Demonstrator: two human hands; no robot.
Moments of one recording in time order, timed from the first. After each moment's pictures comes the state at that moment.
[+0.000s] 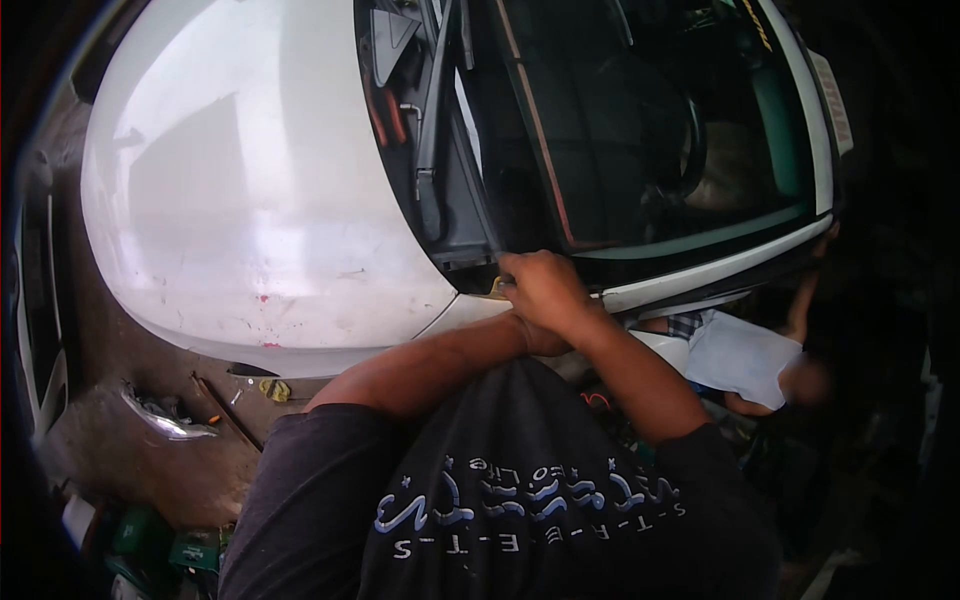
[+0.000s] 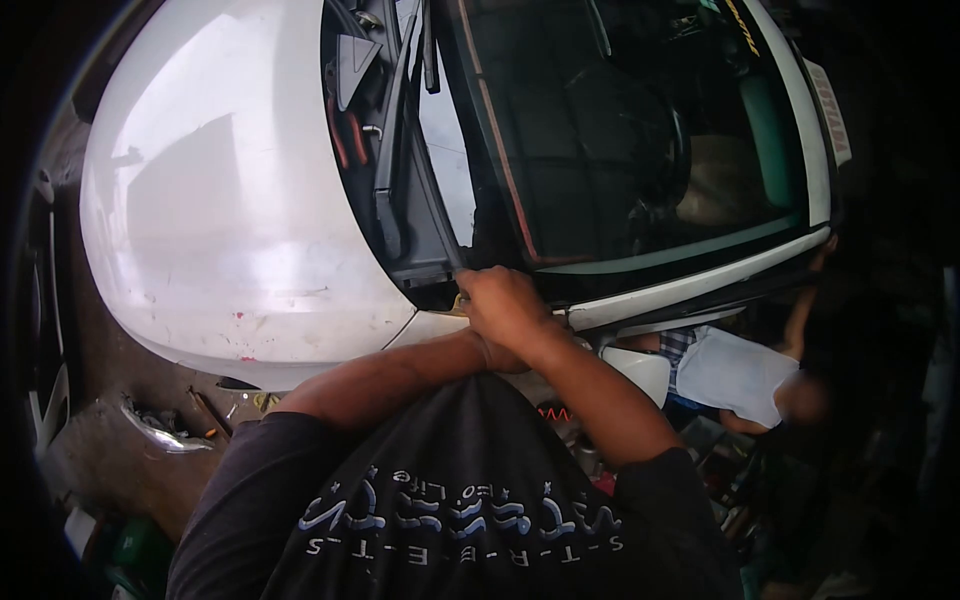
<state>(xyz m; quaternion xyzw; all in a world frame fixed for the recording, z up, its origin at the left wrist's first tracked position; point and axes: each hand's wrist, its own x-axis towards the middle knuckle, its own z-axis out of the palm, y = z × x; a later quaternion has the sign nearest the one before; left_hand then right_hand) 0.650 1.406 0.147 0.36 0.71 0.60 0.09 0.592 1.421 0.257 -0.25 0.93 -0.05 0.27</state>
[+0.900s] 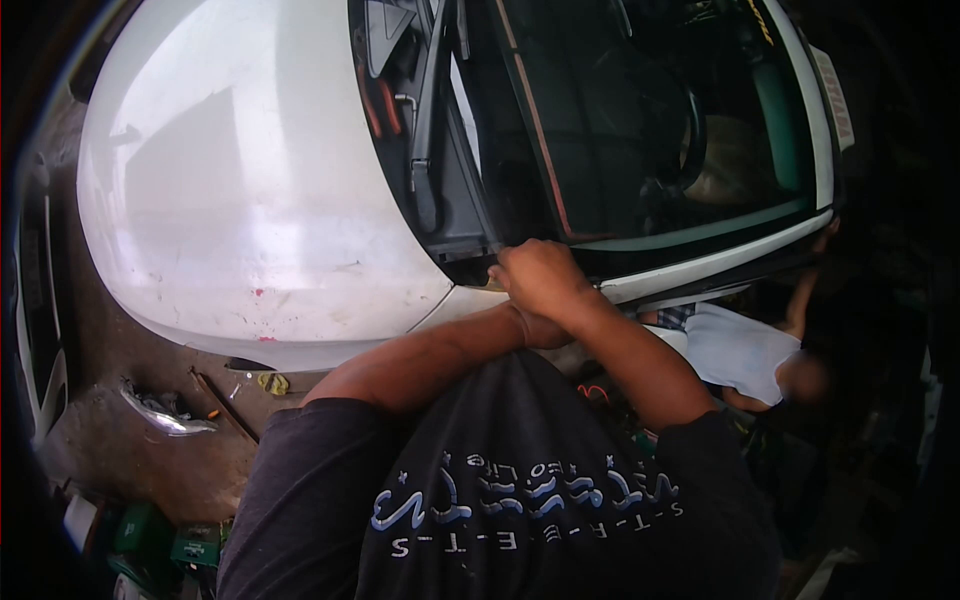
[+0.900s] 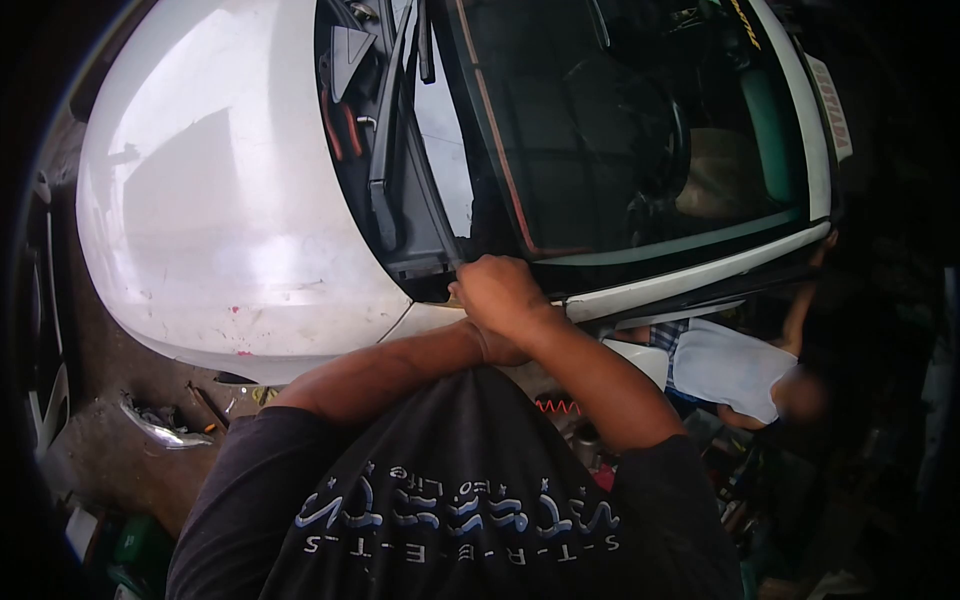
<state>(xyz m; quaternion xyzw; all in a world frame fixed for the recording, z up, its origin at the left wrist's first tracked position) 0.649 1.407 0.148 0.36 0.70 0.61 0.14 0.586 1.410 0.265 -0.29 0.91 0.07 0.29</state>
